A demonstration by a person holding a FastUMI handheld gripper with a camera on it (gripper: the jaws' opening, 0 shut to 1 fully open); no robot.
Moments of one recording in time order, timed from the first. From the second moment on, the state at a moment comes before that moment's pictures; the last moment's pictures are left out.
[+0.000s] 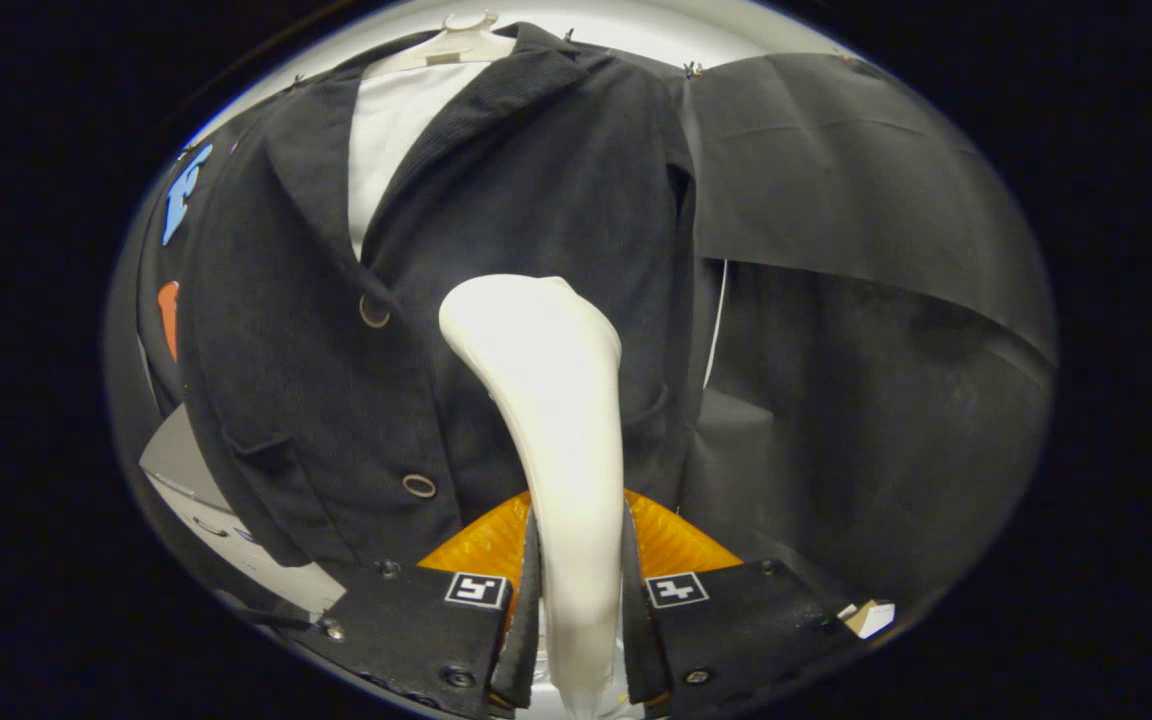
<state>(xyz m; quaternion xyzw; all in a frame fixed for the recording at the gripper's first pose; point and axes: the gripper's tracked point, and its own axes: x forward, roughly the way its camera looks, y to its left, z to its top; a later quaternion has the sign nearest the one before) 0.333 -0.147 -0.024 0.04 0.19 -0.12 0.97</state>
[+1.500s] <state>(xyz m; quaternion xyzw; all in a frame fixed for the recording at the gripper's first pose) 0.288 -0.121 -0.212 0.04 0.33 -0.10 0.94</state>
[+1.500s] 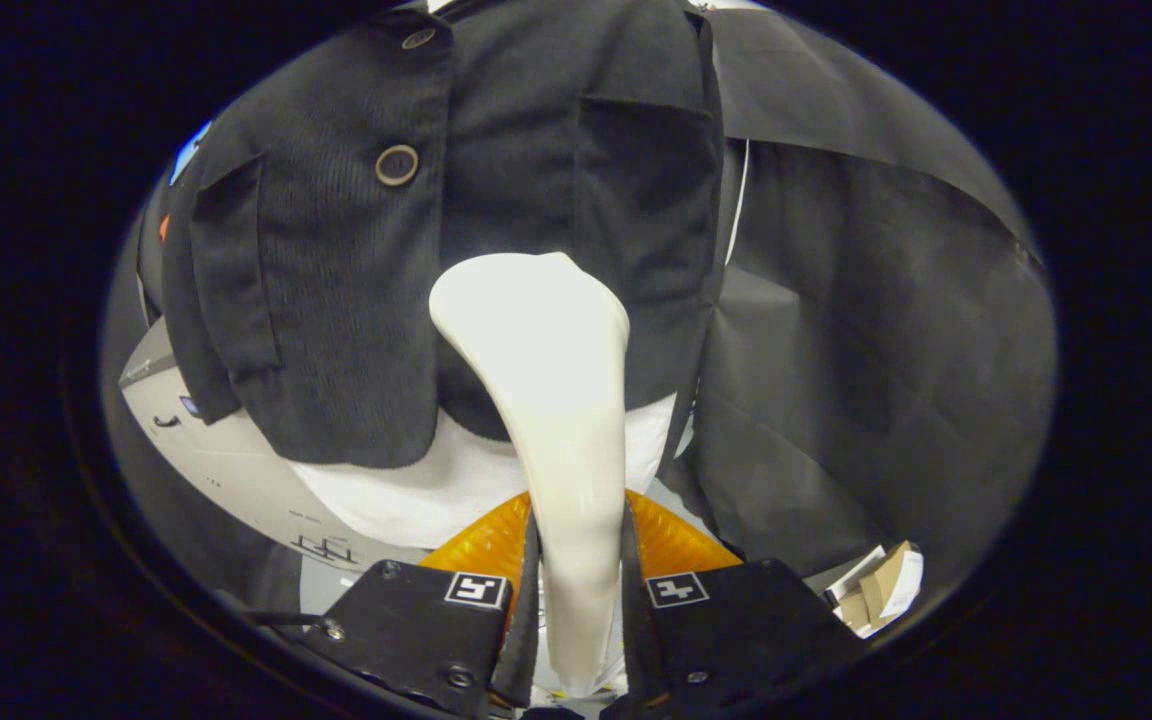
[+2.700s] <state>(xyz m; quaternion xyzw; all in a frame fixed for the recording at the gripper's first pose) 0.254 -0.133 -0.199 0.09 0.30 0.05 0.95</state>
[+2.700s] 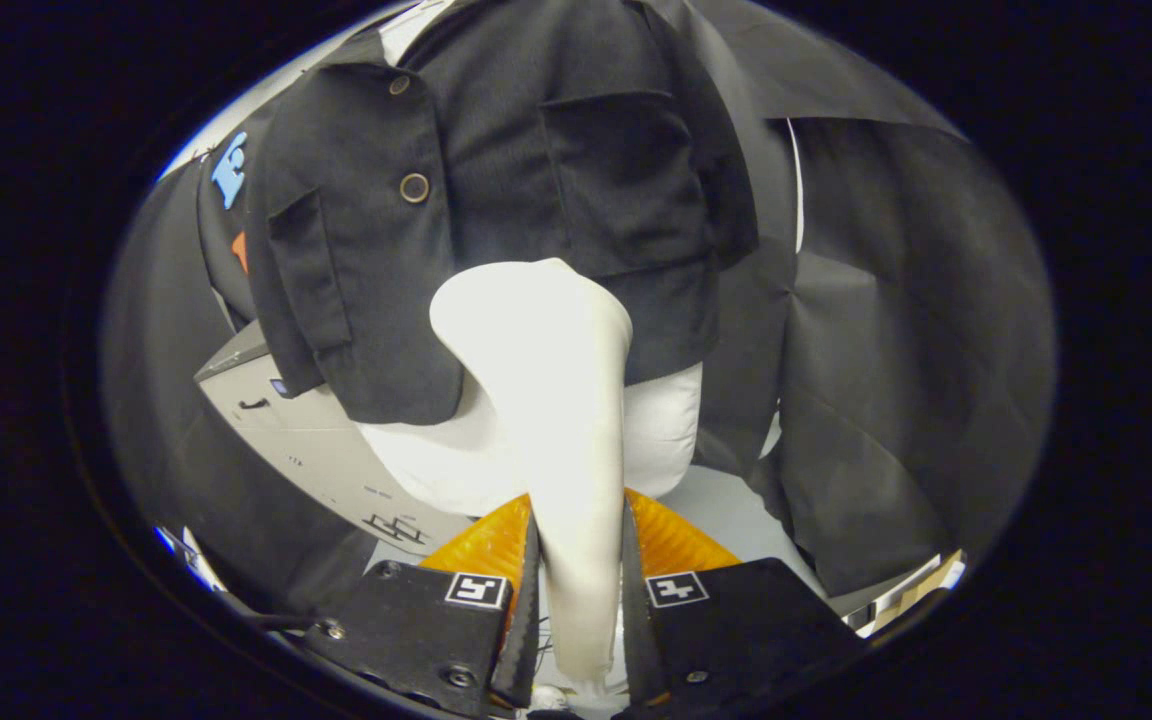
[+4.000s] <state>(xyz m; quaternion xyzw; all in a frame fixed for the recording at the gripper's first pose) -0.023 0.007 -0.040 0.06 0.13 0.00 0.99</state>
